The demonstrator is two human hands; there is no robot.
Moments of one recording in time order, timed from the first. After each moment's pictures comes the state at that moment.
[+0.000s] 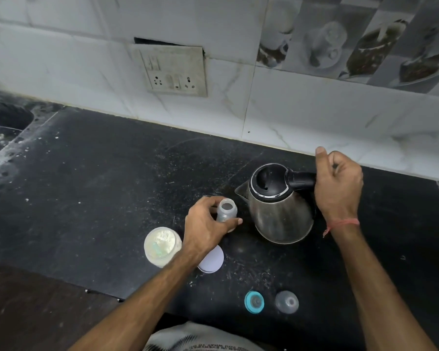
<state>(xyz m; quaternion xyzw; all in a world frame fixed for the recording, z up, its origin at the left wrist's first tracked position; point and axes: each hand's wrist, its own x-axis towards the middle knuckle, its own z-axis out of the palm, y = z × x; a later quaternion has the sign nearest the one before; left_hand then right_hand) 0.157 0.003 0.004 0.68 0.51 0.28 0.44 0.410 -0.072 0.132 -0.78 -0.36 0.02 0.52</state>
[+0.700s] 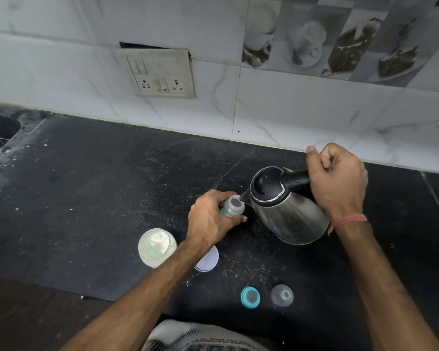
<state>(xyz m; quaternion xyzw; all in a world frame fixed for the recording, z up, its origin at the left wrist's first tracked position) 0.179 0.006 0.026 0.77 0.46 0.23 0.37 0.406 -0.096 0.164 -0.82 -0.39 -0.04 0.41</state>
